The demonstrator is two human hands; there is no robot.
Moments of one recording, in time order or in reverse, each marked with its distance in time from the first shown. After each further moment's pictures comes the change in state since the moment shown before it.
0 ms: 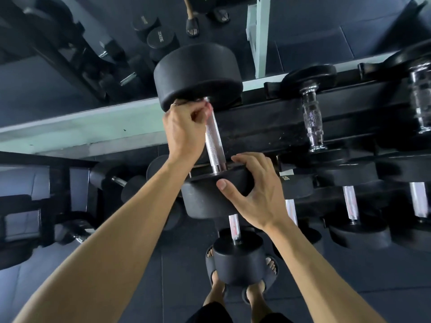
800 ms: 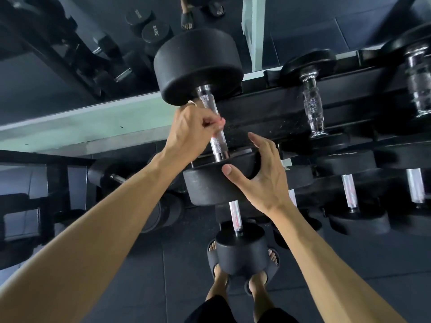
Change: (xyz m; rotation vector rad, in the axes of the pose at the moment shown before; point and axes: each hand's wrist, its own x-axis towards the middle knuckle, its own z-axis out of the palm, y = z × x) left_hand -0.014 -0.010 -0.018 0.029 -0.391 0.230; right_hand -0.004 -0.002 0.002 0.051 0.000 0.175
